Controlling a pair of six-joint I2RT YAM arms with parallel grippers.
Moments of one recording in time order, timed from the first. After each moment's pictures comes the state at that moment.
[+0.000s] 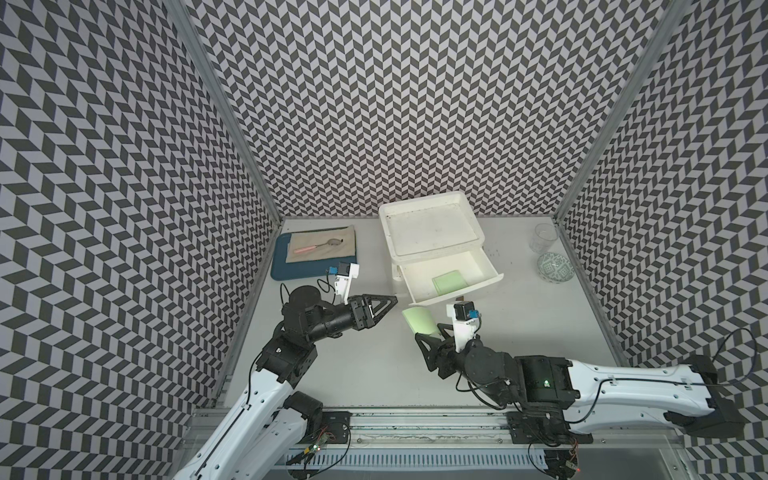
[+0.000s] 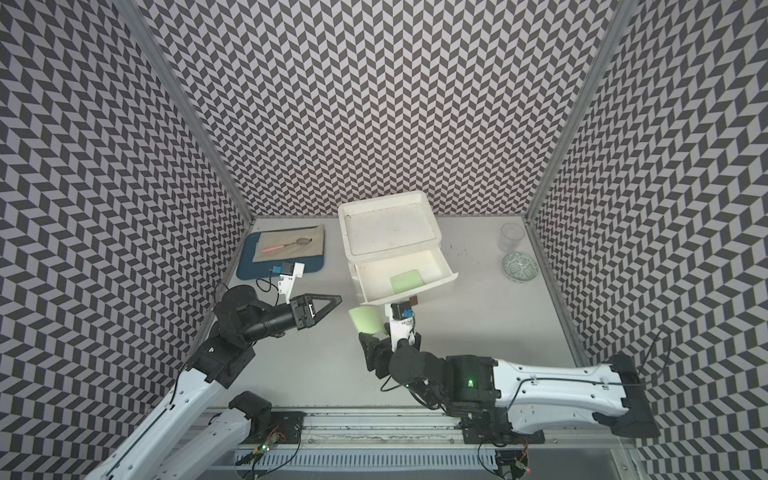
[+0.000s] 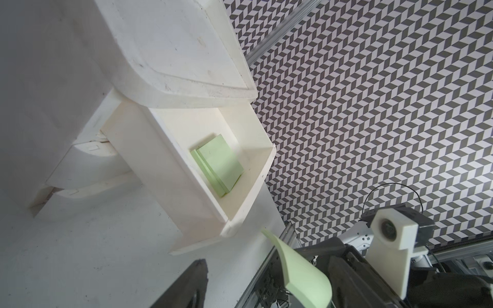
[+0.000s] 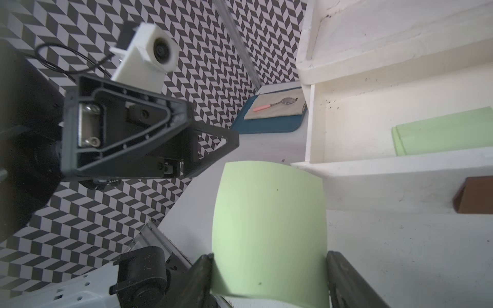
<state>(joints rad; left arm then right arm) -0.41 0.72 0.66 -0.11 0.71 -0.83 1.46 1.01 0.86 -0.28 0.69 0.74</state>
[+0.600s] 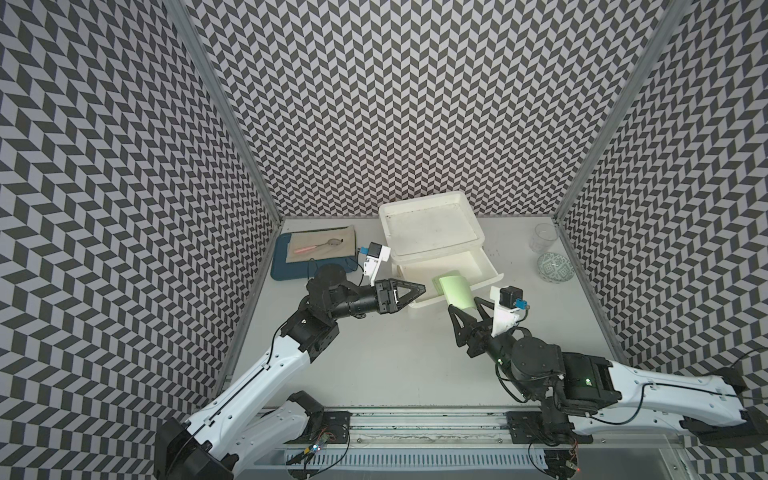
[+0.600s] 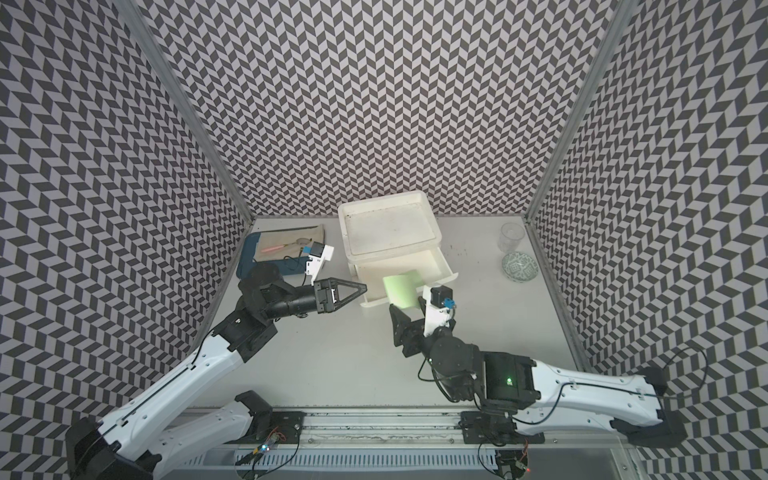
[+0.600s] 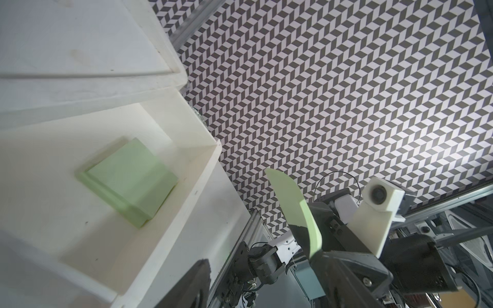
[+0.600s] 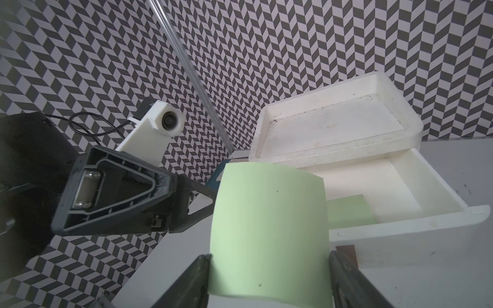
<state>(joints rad) -0.61 1.00 0.86 0.09 0.74 -0.91 1.40 0.82 0.86 -0.26 0.90 0.52</state>
